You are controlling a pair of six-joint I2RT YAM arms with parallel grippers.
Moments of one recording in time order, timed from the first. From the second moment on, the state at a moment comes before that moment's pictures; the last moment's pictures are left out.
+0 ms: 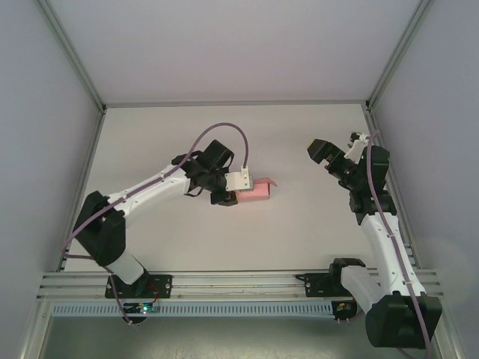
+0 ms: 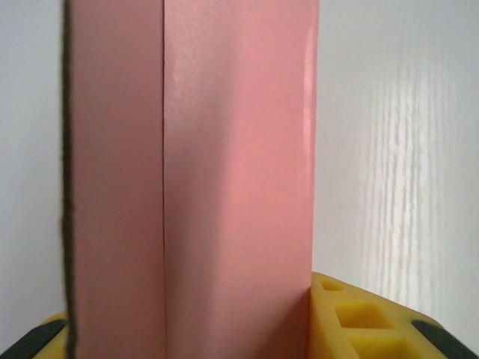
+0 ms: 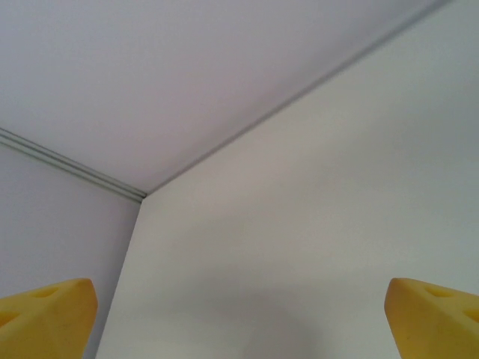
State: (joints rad) left arm -0.66 1.64 1.27 -0.76 0.37 0.73; right arm -0.06 0.92 0.73 -0.12 -0.51 0.68
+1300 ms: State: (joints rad) left arm -0.63 1.90 1.51 -0.95 0.43 0.68; right arm 0.44 1.33 0.95 -0.51 -0.25 0.13
